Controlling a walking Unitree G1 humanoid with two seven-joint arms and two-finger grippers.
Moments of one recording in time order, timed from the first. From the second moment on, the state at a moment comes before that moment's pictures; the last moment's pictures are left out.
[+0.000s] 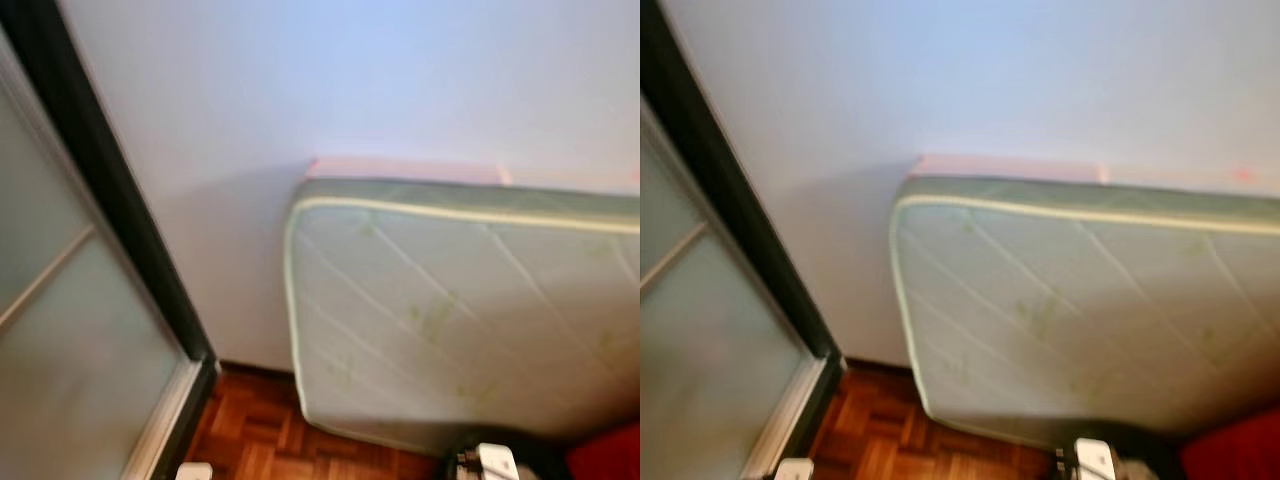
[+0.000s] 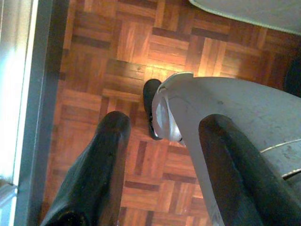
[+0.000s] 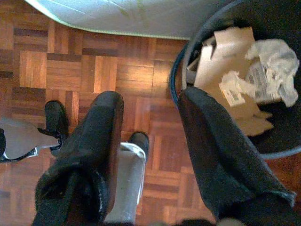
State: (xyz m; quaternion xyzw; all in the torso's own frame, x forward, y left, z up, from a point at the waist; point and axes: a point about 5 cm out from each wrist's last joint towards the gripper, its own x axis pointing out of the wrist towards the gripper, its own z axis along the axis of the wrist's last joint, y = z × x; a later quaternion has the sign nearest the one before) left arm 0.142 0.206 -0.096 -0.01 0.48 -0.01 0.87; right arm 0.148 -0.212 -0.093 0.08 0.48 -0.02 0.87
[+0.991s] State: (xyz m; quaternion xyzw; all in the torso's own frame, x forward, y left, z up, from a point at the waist) left arm 0.137 0.211 -0.097 0.01 0.49 -0.04 0.87; right arm 0.142 -0.213 -0.096 0.07 0.49 -0.02 0.87
